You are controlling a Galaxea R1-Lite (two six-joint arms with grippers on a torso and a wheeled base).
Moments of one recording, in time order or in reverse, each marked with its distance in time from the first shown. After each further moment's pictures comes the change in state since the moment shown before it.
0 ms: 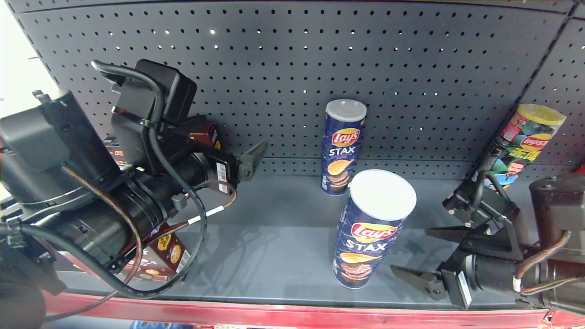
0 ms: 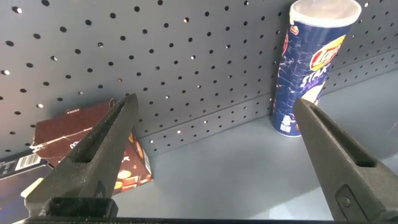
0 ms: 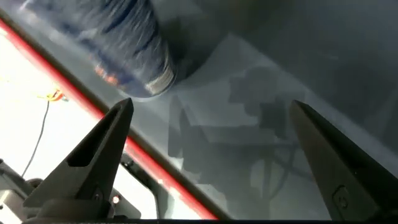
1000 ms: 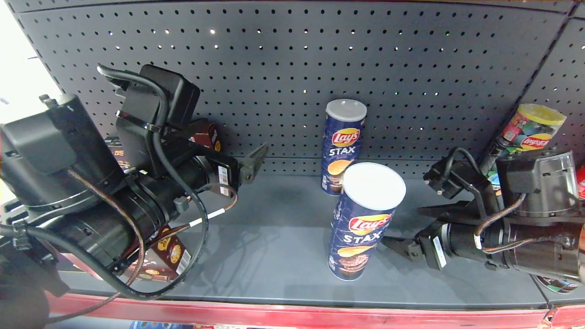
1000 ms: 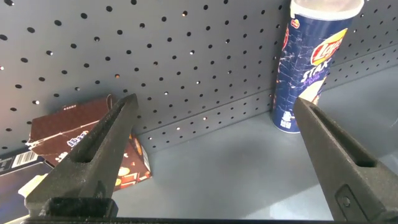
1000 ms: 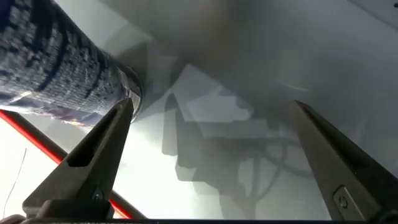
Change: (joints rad) left arm 0.000 0.005 0.008 0.000 0.000 -0.001; right arm -0.053 0.108 -0.125 0.000 -0.024 -0.003
